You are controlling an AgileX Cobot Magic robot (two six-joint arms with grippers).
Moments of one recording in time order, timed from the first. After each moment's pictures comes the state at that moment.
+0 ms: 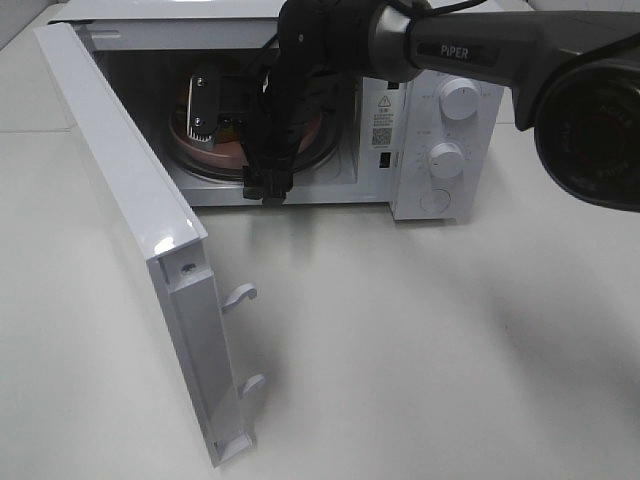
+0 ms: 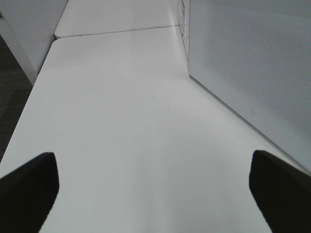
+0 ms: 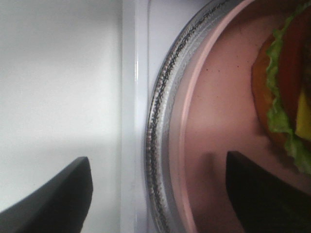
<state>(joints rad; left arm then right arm) 0.02 0.00 -0.50 -0.06 1.04 0.14 0.60 2.45 -2.09 0.08 0.67 -1.09</state>
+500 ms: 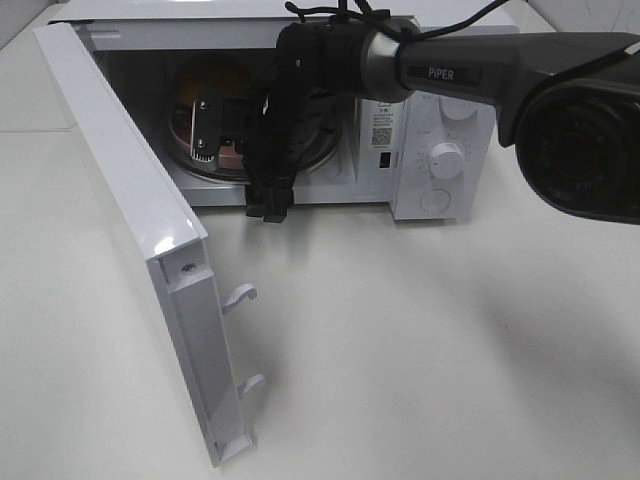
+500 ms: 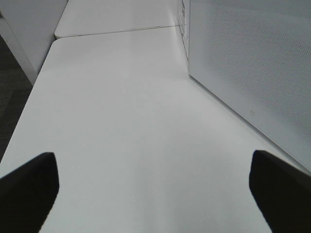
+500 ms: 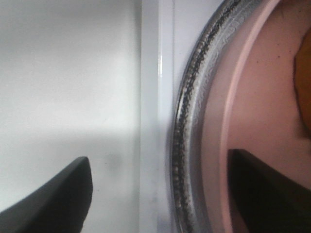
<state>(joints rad) 0.02 0.00 -0.50 -0.06 1.04 0.14 0.60 2.49 -2.09 0.08 0.66 -1.09</state>
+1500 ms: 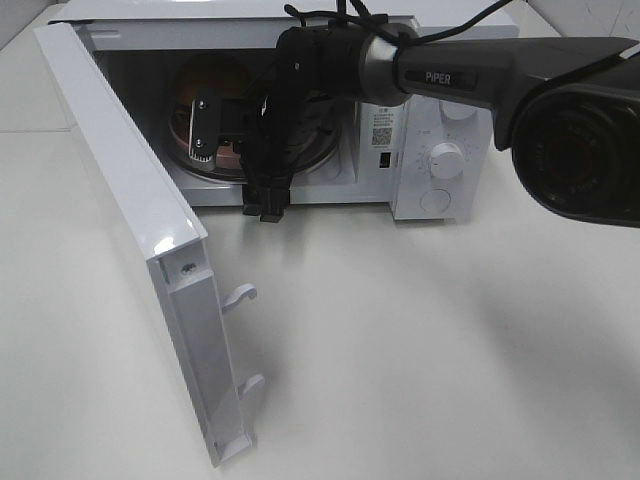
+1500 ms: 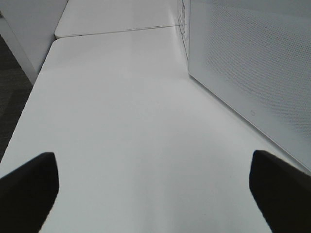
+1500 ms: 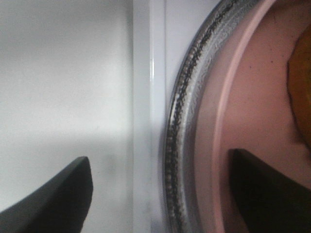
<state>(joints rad) 0.02 0.00 -0.50 -0.06 1.04 0.14 0.60 2.51 -2.09 0.09 0.64 -1.09</state>
